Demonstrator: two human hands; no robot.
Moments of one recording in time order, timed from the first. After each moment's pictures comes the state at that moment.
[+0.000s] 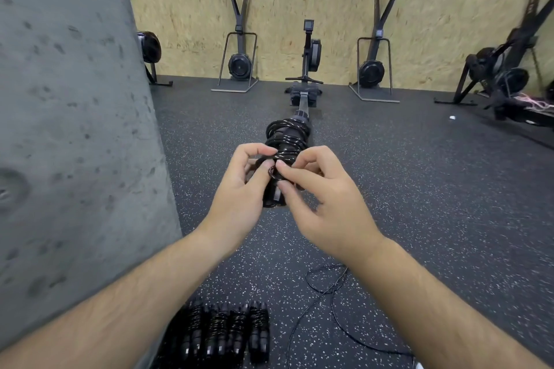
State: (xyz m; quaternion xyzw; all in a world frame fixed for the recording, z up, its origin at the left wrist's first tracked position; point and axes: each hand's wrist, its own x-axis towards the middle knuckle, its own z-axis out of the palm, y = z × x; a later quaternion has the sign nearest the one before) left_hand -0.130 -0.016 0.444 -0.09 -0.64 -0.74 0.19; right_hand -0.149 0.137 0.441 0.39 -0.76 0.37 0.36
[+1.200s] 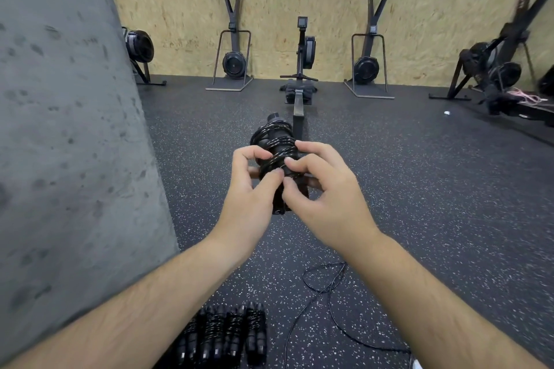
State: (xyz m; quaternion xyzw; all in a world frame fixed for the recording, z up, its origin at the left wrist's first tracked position) left_hand -0.140 0.009 0.438 -0.06 -0.63 -0.75 0.19; right_hand -0.162 0.143 0.442 0.31 -0.77 0.49 0.28
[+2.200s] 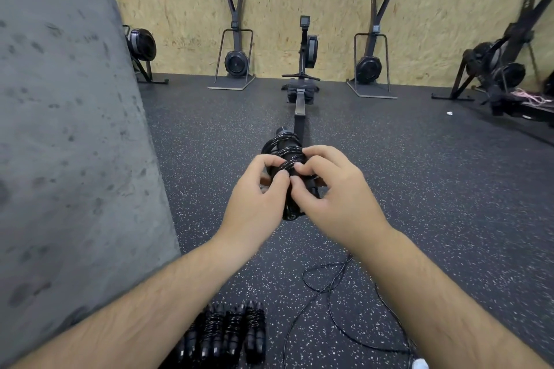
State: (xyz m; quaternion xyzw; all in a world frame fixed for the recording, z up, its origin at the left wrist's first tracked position) left_hand -0.142 0.015 0.439 -0.02 -0.75 -0.62 0.22; right_hand -0.169 0.158 0.444 0.30 -0.81 0.39 0.31
